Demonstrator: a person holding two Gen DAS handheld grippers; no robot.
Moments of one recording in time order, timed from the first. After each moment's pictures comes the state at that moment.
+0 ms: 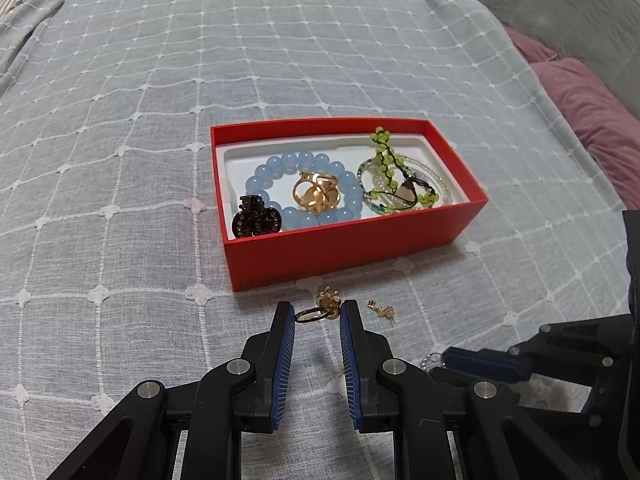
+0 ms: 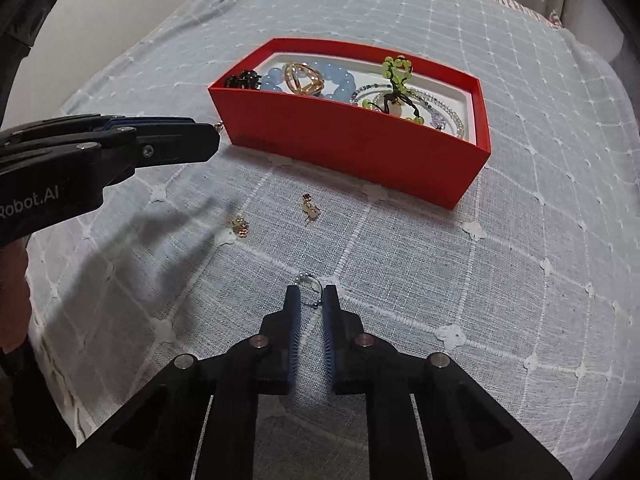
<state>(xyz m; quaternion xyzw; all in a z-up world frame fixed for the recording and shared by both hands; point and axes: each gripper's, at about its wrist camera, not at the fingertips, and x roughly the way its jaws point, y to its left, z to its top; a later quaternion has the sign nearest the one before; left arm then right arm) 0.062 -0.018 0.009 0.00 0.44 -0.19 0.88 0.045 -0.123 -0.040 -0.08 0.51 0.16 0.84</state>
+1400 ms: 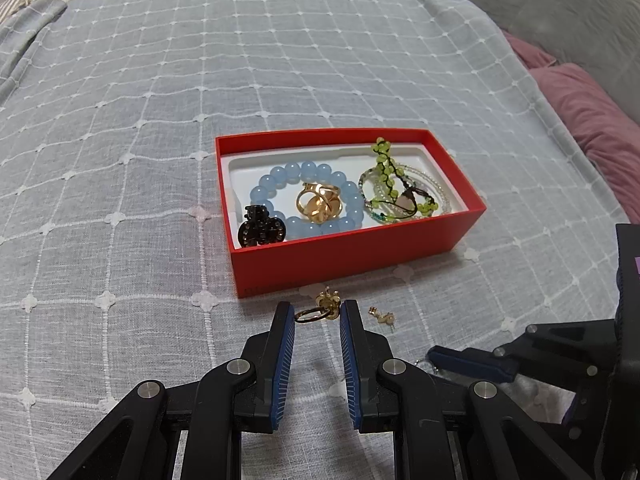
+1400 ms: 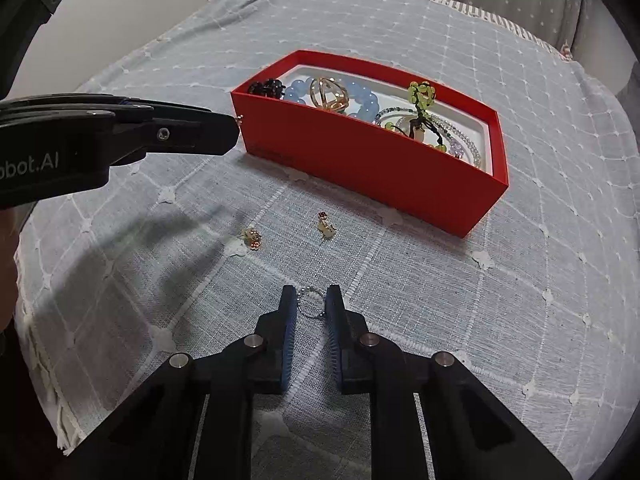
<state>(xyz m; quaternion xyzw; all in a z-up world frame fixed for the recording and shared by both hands) 0.061 -0.013 0.015 -0.01 0.44 -0.19 0.88 0.041 -0.109 -0.044 -0.12 0.48 0.18 0.85</state>
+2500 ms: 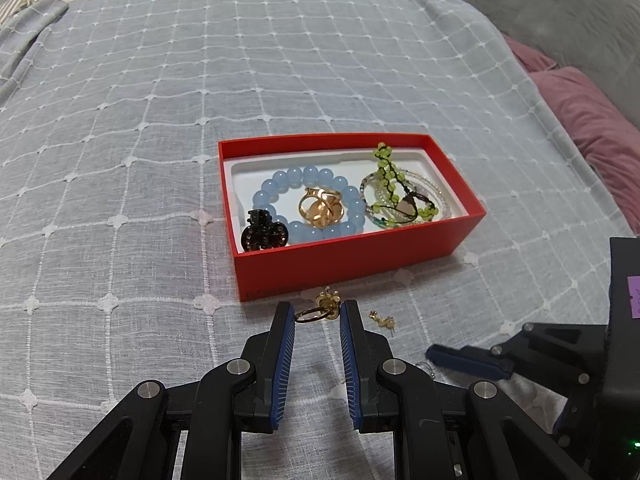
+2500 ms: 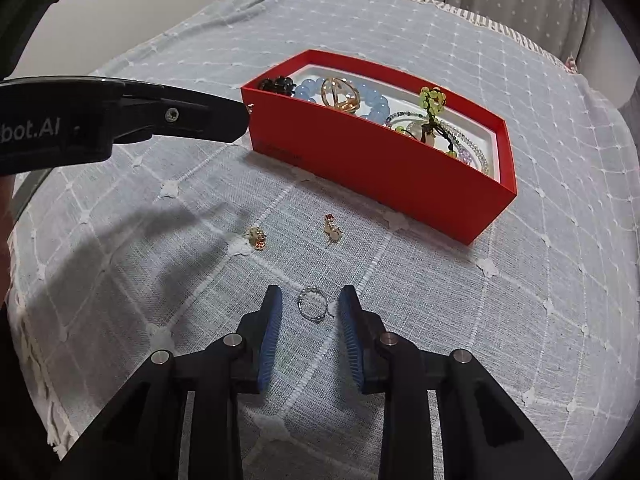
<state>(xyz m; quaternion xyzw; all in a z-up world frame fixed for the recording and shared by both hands) 0.061 -0.013 0.018 -0.01 0.43 -0.19 0.88 0.035 -0.100 -0.044 -0.14 0.47 0.18 0.85</state>
